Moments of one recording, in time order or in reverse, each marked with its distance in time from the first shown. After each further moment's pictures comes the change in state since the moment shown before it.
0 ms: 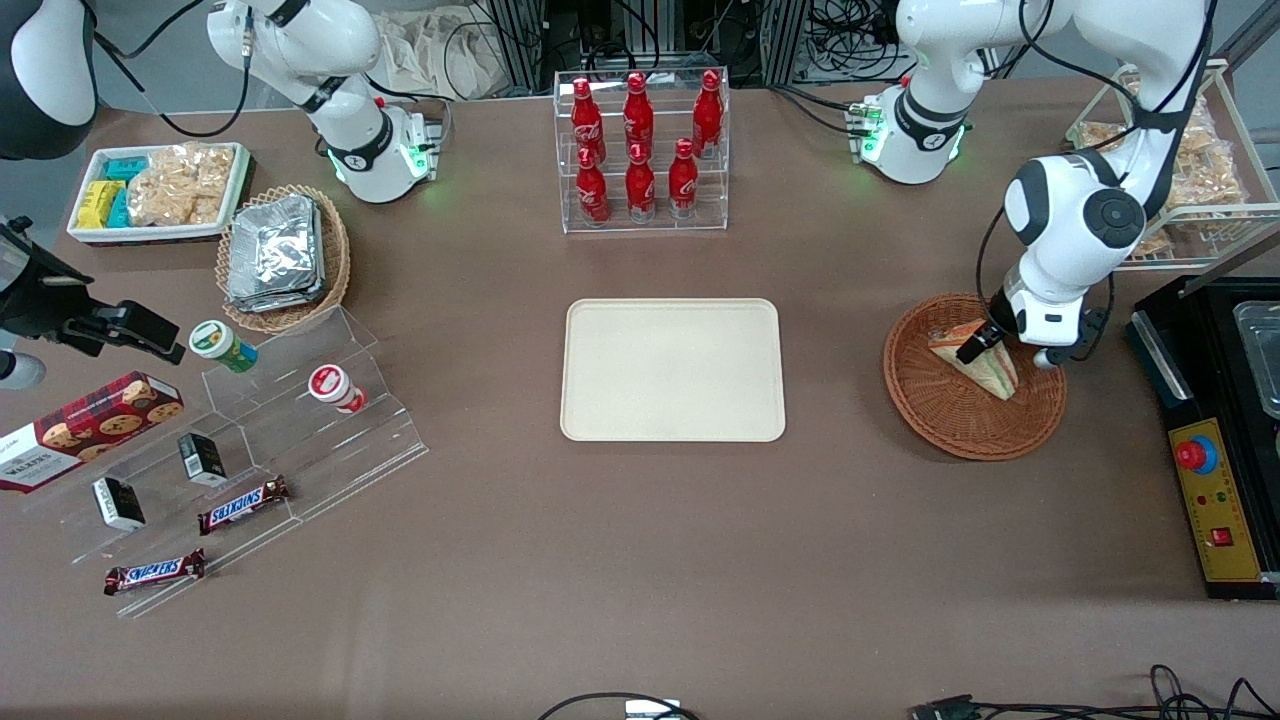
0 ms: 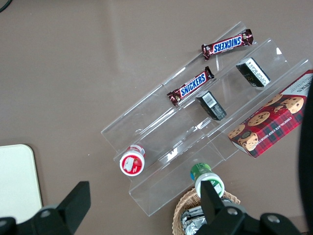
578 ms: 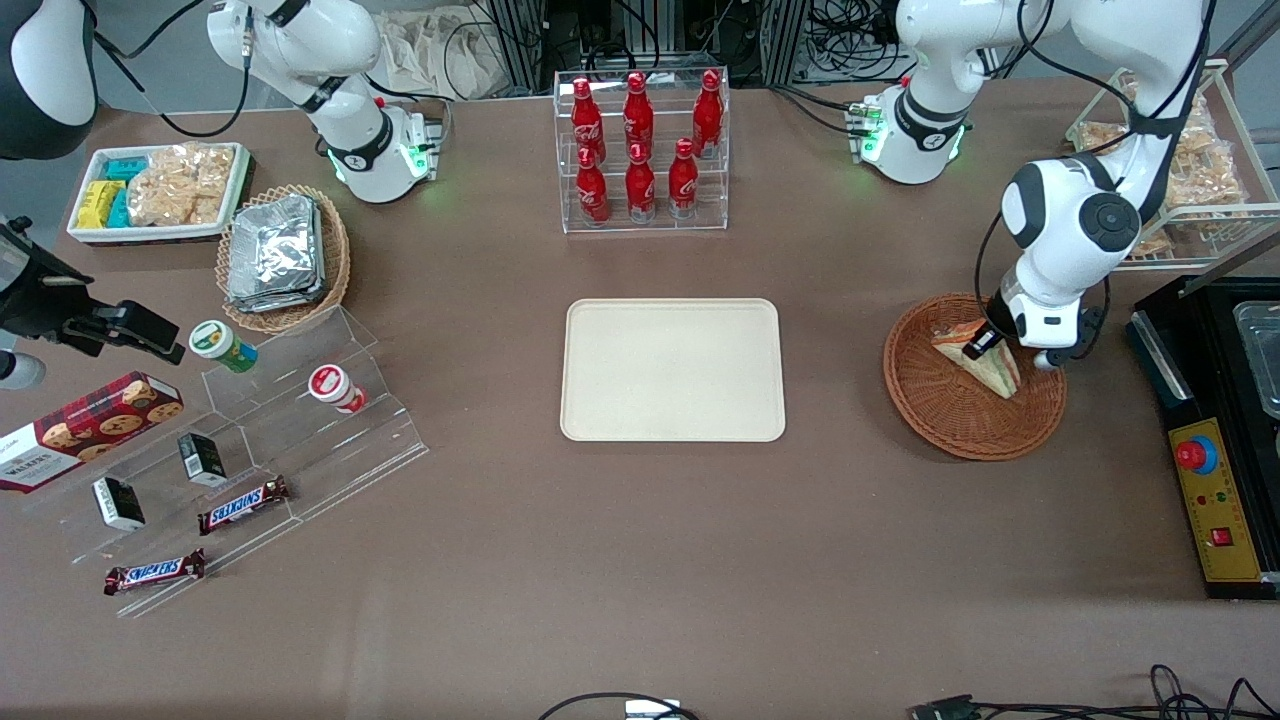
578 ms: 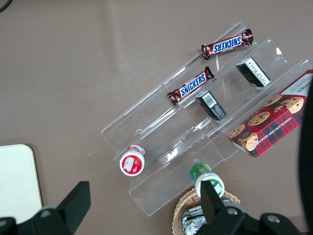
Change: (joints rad) arm -0.002 0.008 -0.001 0.007 0.000 0.007 -0.059
